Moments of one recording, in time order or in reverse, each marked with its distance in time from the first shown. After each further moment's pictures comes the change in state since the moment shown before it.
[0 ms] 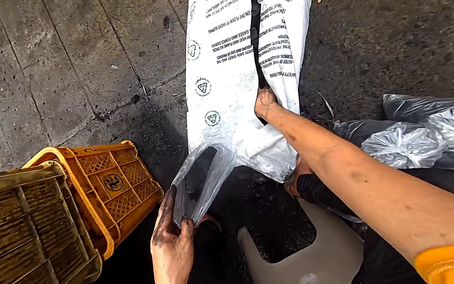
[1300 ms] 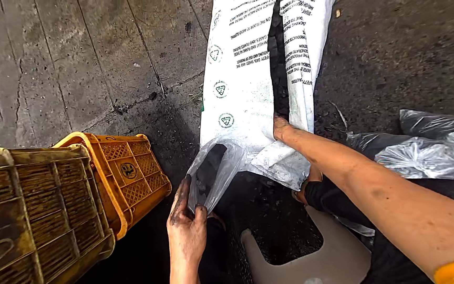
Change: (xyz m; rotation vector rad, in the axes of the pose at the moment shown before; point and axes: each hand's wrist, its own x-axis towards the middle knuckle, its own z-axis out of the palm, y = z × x) left_hand 0.002 0.001 -0.002 -0.009 0.023 0.022; right_hand -0.046 0.006 0.023 0.009 -0.313 -0.047
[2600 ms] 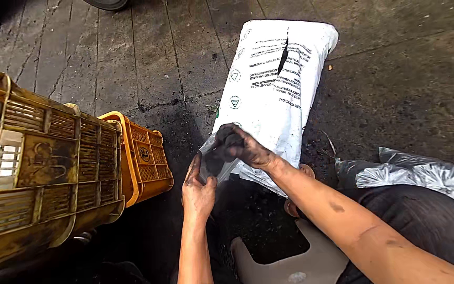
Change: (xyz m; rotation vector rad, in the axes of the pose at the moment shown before) left_hand -0.014 0.010 -0.012 -0.250 0.029 -0.045; right_hand -0.180 -0.129 -0.025 1.221 -0.149 -1.193
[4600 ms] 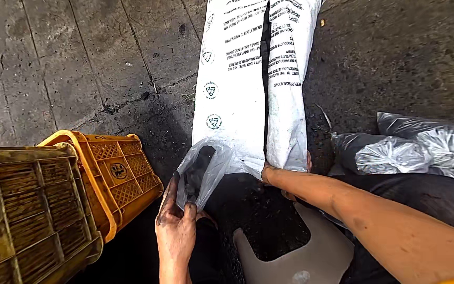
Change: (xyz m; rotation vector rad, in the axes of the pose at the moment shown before) left_hand 0.011 -0.007 0.011 0.117 0.019 -0.014; right_hand -0.112 0.147 -0.091 -1.202 -0.592 1.236
